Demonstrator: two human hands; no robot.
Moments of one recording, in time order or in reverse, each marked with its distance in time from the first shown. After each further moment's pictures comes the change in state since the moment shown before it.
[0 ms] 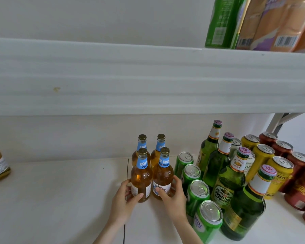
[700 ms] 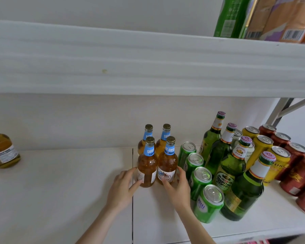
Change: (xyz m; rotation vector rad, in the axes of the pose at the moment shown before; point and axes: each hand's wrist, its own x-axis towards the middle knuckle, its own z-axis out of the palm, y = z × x) left_hand -0.005 0.003 -0.038 0.533 -0.086 0.209; right_hand -0.026 -0.016 -0.001 -0.222 0.056 -0.006
